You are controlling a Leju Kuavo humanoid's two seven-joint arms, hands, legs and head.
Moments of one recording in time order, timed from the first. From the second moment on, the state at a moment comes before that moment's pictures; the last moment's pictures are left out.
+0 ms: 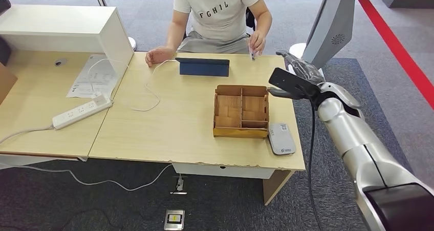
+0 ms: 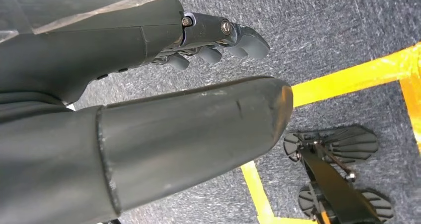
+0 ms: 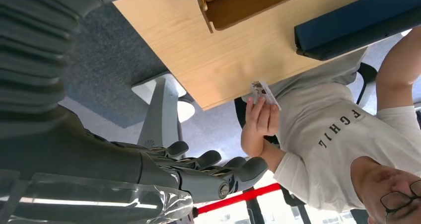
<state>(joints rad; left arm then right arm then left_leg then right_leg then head) -0.18 0.29 -1.37 -0.16 1.35 -0.11 -0.12 -1.04 -0.12 0.48 -0.47 0.64 0.17 -0.32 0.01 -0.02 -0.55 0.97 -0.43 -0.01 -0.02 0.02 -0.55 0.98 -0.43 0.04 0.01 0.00</state>
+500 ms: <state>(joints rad) -0.17 0.31 -1.36 -0.16 1.40 -0.08 -0.11 -0.73 -0.28 0.42 -0.93 0.36 0.25 -0.08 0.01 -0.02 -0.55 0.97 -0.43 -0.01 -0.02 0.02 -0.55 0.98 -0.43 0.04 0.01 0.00</state>
